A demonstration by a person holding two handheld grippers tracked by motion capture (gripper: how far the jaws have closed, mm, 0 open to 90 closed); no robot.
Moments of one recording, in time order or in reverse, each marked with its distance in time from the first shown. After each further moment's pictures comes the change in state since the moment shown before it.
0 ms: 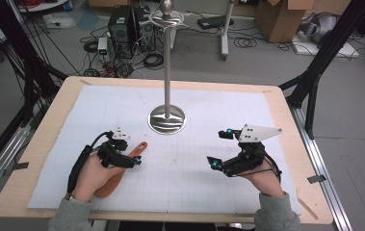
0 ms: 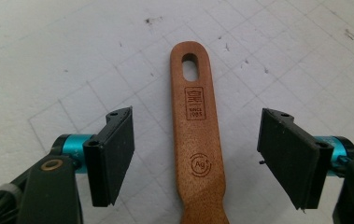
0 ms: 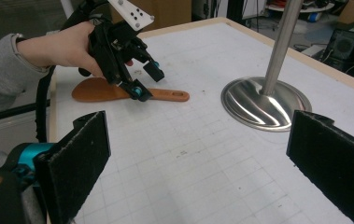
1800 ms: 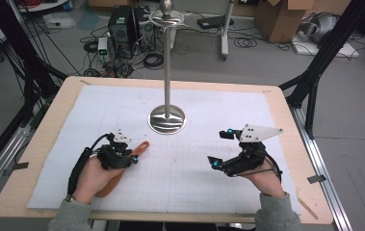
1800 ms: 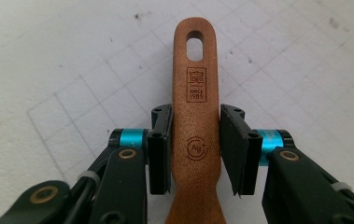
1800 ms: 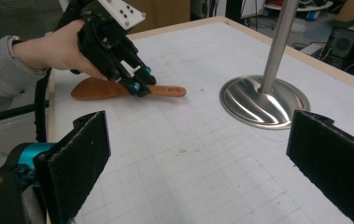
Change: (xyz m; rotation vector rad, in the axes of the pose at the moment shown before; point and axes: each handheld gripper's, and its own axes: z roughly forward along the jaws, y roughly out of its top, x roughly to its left) left arm -0.011 0.002 -0.016 -0.016 0.025 0.030; right arm -0.001 -0.001 -0.001 0.000 -0.004 0.007
